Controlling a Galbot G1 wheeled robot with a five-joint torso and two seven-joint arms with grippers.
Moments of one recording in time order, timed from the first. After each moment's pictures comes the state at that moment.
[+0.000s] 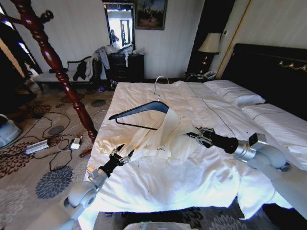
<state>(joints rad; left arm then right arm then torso) 1.42 -0.77 -0.30 -2.08 -0.66 -0.07 0.08 -1.35 0.45 0.73 1.97 1.06 0.13 -0.82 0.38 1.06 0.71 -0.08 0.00</state>
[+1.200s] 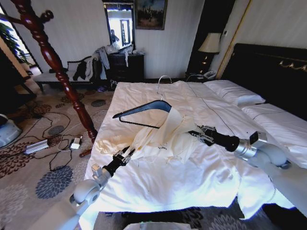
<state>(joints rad) 1.33 -0.80 -0.21 -2.01 -0.67 -0.05 0.09 -1.33 0.45 0.71 1.96 1.07 0.14 -0.83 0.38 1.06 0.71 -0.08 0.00</state>
